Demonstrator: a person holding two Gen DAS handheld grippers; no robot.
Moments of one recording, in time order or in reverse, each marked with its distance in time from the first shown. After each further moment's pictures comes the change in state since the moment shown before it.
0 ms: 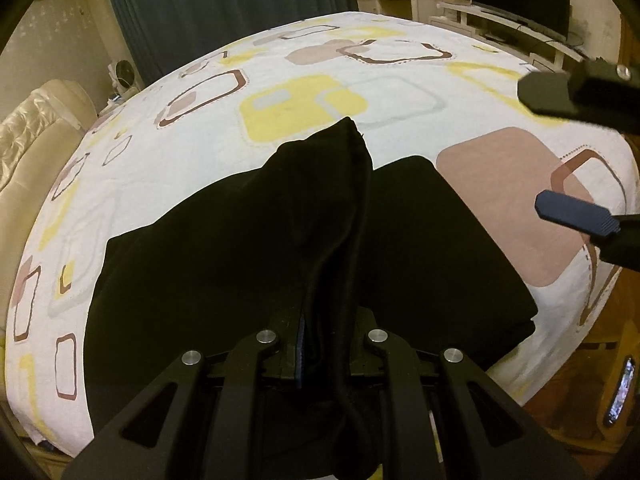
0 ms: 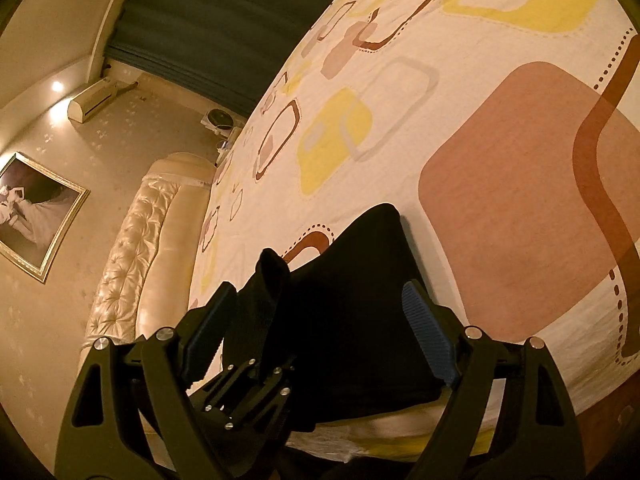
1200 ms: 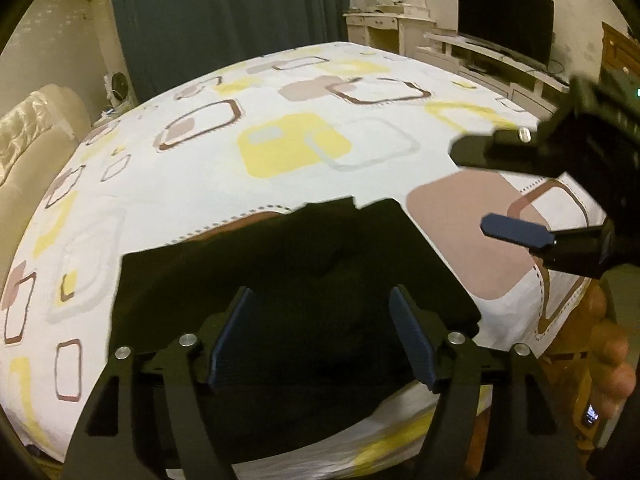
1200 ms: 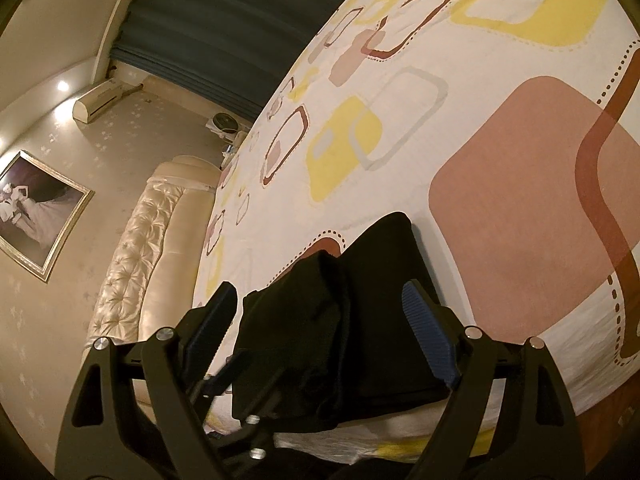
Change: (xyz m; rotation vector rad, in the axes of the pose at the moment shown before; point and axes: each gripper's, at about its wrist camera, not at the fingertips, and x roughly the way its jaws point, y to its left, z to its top) left arm -0.054 0.013 0.006 -0.025 -0.106 -0.076; right arm -0.007 0.010 0.004 -0.010 -0.016 0.010
